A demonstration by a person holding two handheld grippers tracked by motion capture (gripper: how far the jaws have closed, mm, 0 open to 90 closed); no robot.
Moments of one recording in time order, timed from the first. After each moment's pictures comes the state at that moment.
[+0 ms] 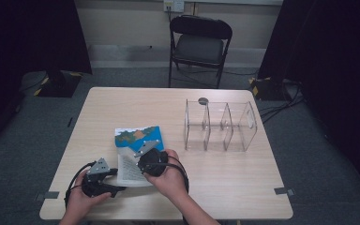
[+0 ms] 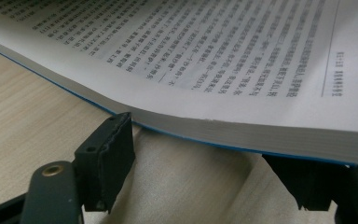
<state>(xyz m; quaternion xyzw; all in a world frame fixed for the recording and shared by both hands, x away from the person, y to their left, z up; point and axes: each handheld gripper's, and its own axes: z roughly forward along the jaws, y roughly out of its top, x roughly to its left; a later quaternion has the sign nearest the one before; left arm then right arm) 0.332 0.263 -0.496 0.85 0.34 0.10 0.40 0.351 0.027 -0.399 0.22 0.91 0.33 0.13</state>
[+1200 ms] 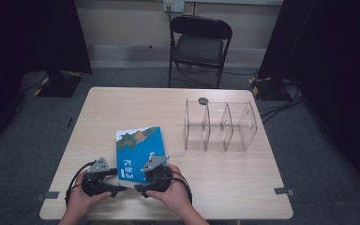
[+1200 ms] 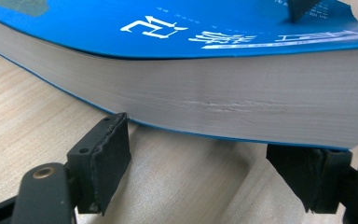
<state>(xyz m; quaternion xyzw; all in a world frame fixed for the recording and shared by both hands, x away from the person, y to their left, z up) 0.334 0.262 -0.495 0.84 0.34 0.08 0.40 0.338 0.015 -0.460 0.21 0.89 0.40 0.05</state>
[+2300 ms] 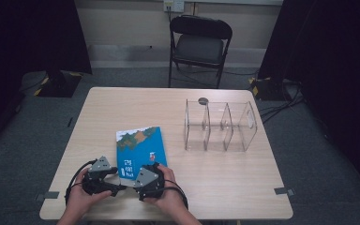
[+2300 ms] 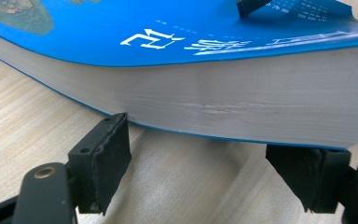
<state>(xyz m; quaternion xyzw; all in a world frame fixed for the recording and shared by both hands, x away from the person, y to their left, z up) 0.334 0.258 -0.487 0.85 0.34 0.09 0.39 0.329 0.033 -0.491 0.09 0.89 0.38 0.23</state>
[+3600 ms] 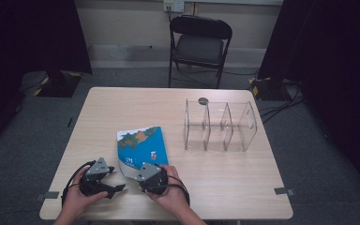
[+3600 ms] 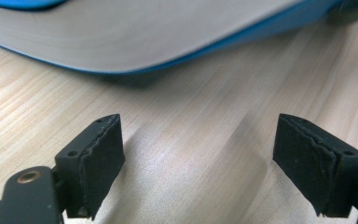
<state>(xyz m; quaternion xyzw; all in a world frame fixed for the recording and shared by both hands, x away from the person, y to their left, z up) 0.336 0.268 -0.492 0.87 0.30 0.12 0.36 0.327 0.024 -0.458 0.13 0.90 0.37 0.21</state>
